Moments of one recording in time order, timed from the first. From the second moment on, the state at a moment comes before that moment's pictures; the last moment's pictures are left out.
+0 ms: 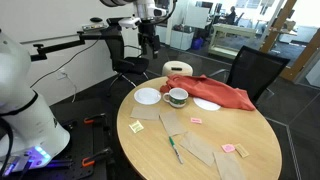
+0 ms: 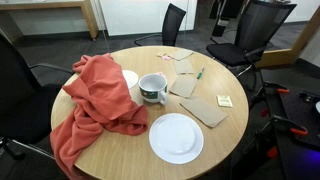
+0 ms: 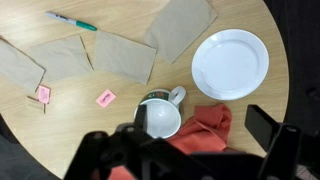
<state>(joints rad) 0.09 -0.24 0.24 -2.34 -0.12 2.21 0.15</state>
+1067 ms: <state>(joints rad) 0.07 -0.24 0.14 -2.35 -0.11 2.21 0.17</state>
